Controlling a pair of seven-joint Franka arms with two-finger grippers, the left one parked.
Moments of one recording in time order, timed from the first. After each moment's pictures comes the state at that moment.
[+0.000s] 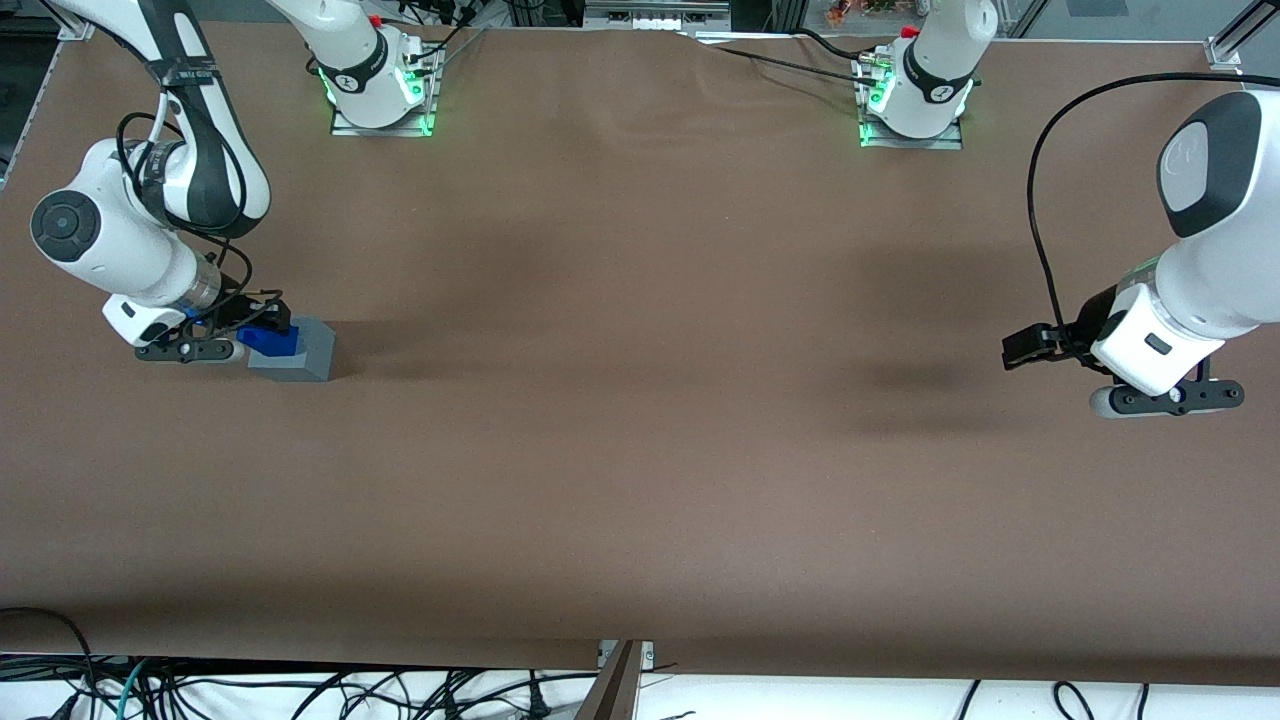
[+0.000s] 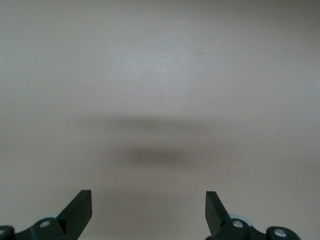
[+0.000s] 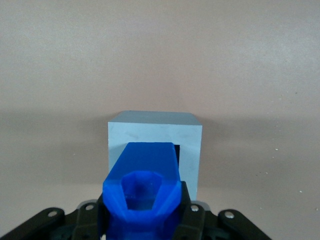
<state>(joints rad) 0.05 0.18 -0.13 -2.21 -0.01 2.34 -0.11</state>
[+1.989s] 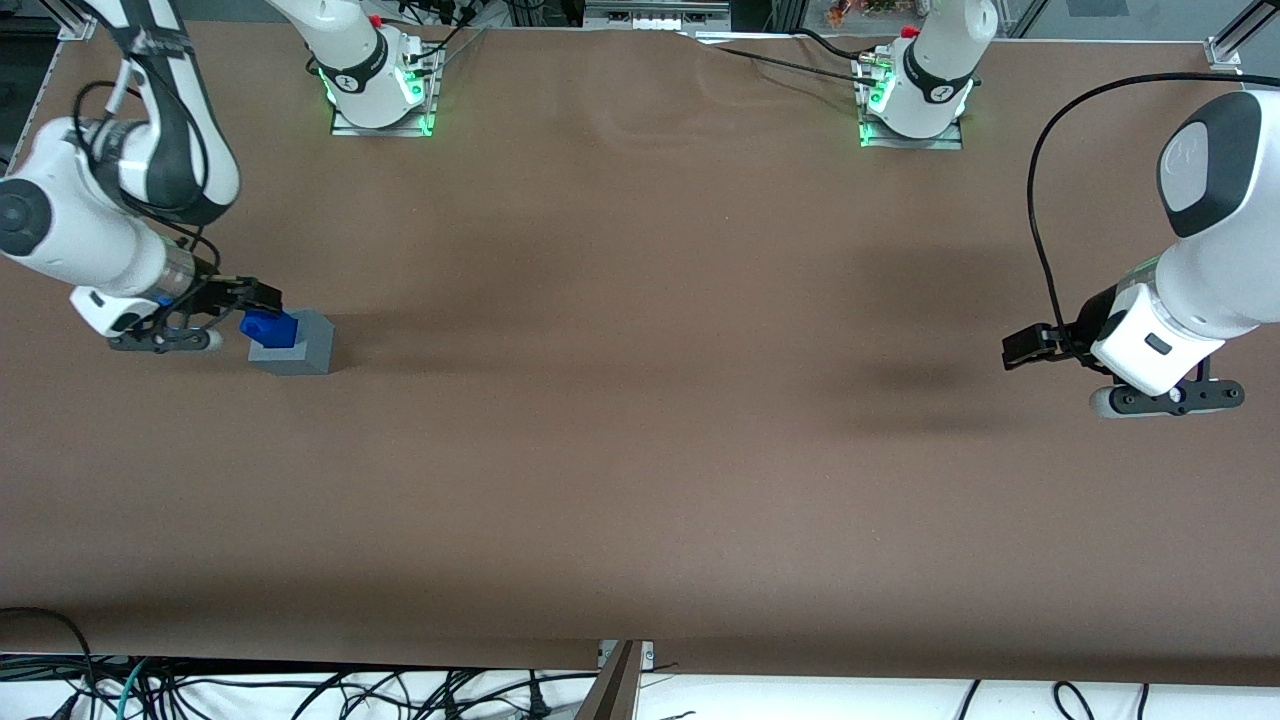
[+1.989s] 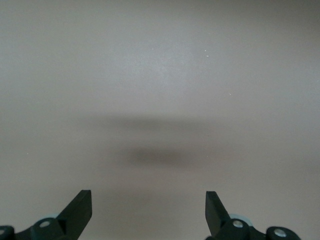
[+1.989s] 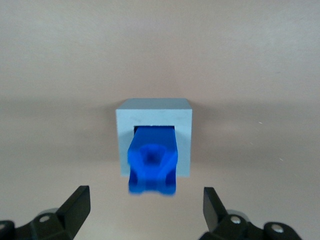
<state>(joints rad) 0.05 0.11 -0.14 -2.07 -0.01 2.03 -0.11</state>
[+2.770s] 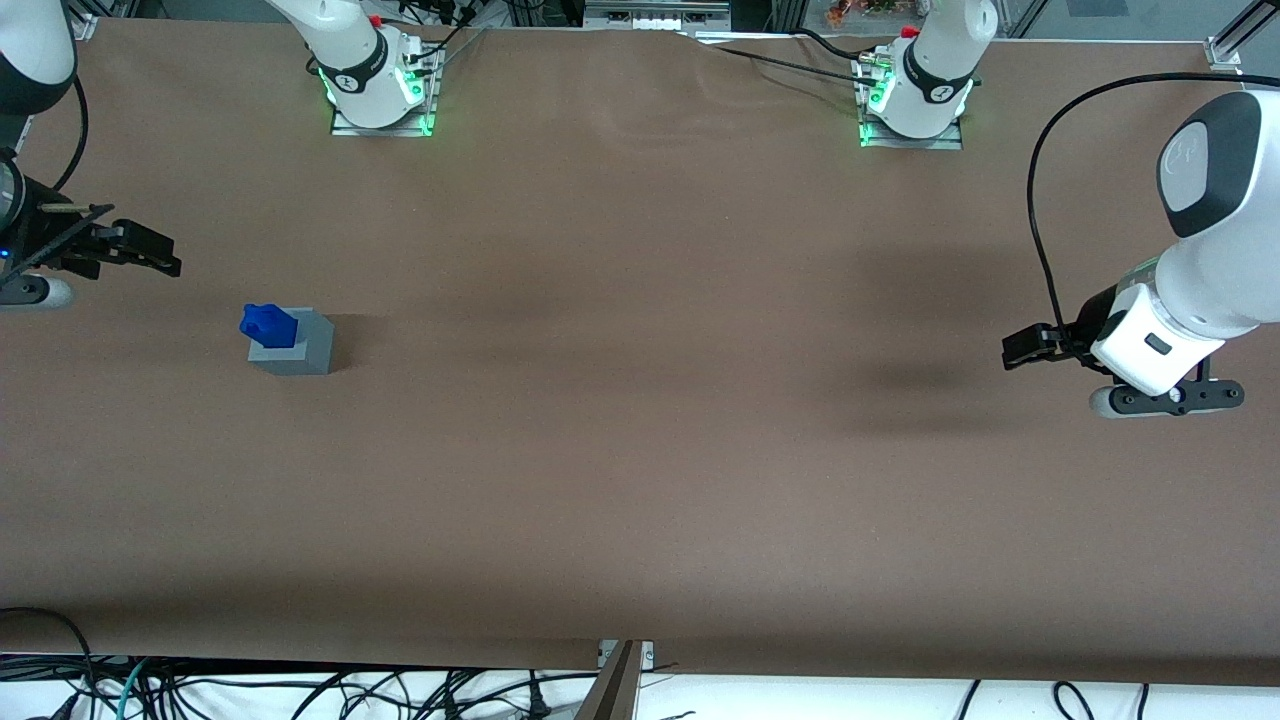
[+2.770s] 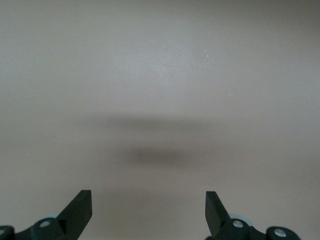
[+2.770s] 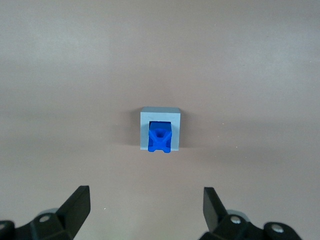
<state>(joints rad) 0.04 0.04 -0.12 -1.70 -0.01 1.66 -0.13</state>
